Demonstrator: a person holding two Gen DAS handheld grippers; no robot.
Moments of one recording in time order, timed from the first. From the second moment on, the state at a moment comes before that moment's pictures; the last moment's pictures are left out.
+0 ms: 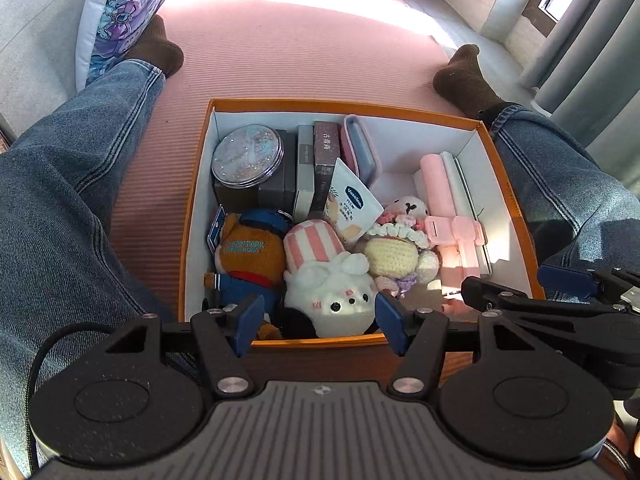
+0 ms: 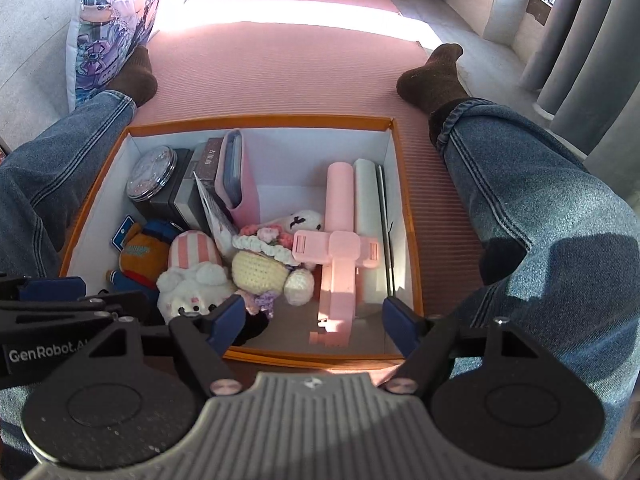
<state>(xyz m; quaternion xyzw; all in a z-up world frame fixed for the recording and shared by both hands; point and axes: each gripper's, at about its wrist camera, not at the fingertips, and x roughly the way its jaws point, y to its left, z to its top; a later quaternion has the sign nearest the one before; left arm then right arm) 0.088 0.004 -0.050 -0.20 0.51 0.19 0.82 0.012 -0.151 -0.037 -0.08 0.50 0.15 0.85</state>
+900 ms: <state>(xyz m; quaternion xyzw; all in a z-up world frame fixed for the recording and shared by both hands) 0.088 0.002 -0.049 -0.20 0.51 0.19 0.82 0.011 -0.151 -0.036 -0.09 0.50 0.15 0.85</state>
